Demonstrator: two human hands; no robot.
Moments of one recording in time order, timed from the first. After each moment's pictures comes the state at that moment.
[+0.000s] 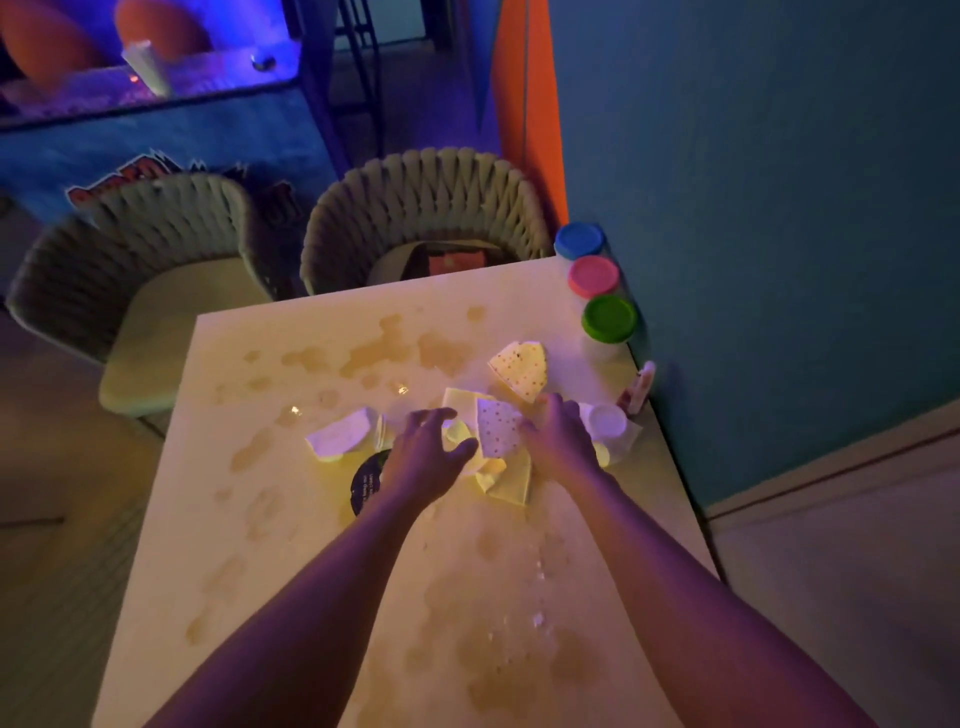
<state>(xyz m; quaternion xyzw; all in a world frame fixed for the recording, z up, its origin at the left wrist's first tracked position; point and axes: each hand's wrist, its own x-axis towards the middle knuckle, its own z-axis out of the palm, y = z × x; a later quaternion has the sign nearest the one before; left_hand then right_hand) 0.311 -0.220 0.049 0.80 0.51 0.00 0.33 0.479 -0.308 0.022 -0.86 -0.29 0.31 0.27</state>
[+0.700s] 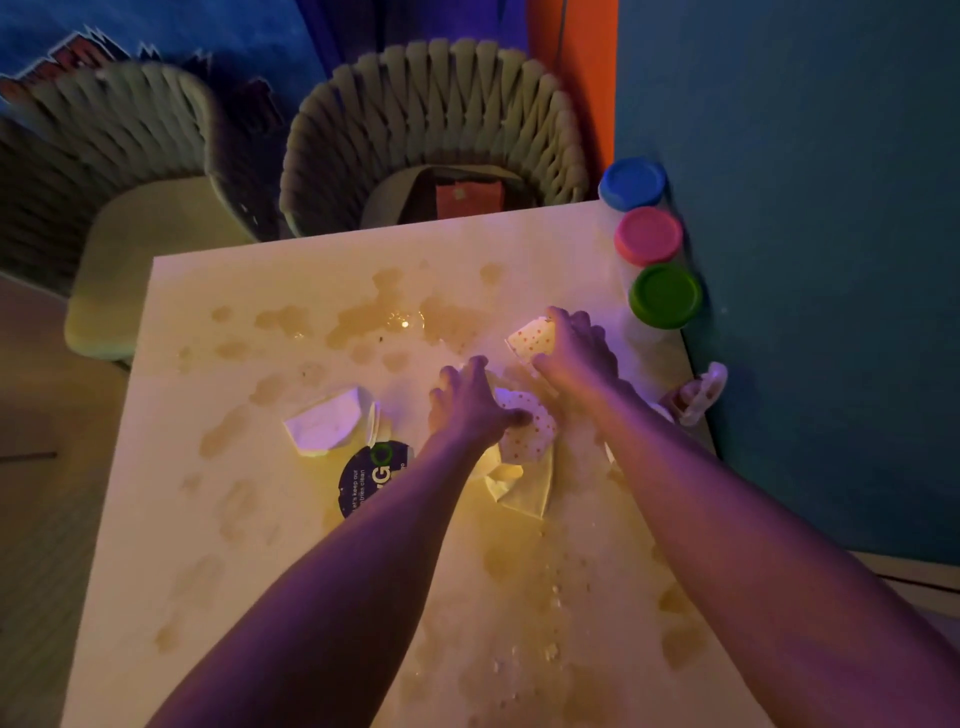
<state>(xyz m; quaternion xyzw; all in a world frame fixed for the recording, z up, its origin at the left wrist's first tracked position) 0.396 -0.166 -0.010 0.74 0.56 -0.09 0.34 0.551 -0.201 -0.014 -0.87 -0.39 0.26 0.12</state>
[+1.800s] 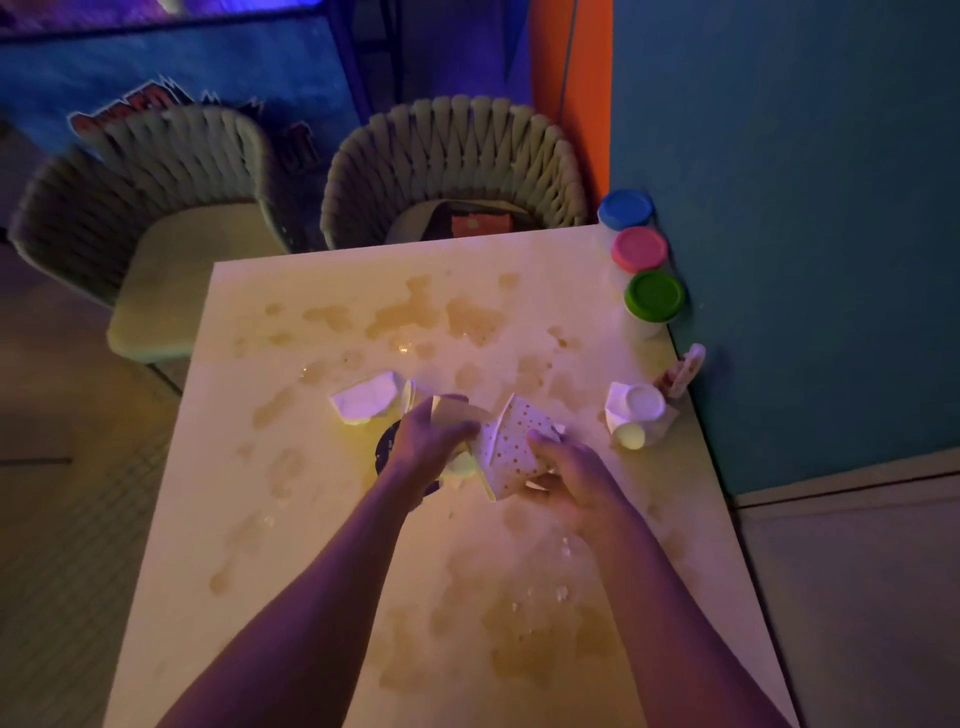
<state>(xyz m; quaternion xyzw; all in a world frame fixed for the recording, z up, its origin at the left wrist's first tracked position) 0.273 -0.210 0.033 0.53 0.55 0.15 0.63 0.414 -0.334 0.019 -0.57 0.06 0.59 0.56</state>
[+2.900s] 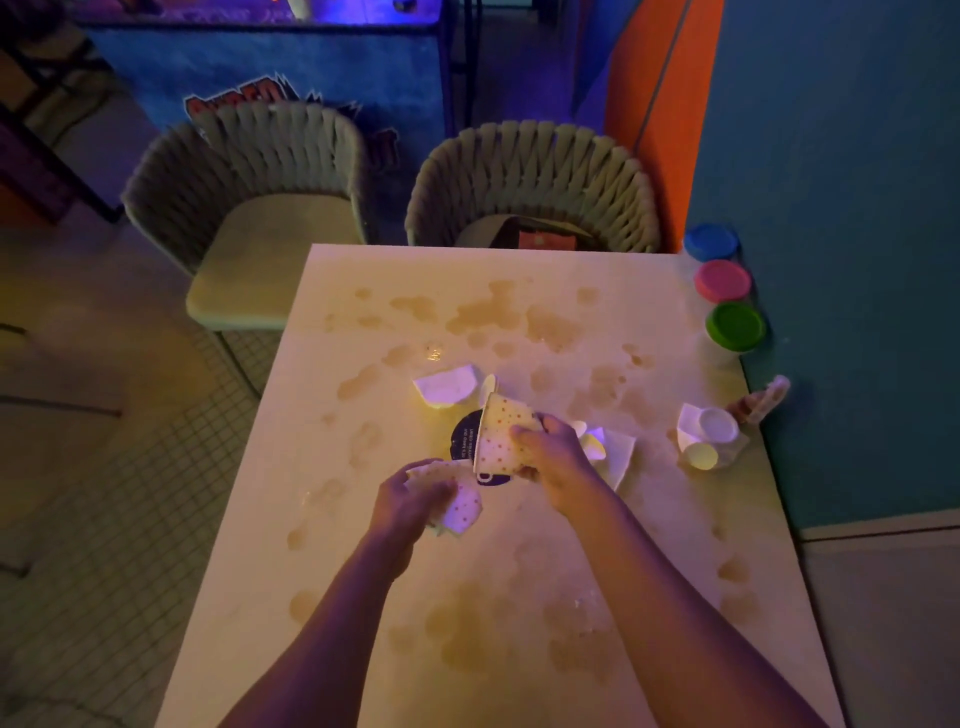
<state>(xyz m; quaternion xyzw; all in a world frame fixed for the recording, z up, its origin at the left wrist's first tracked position) 0.121 -0.235 0.017 0.39 0.61 0.21 0.66 0.319 -0.256 0.035 -0.70 -0.08 0.54 0.46</state>
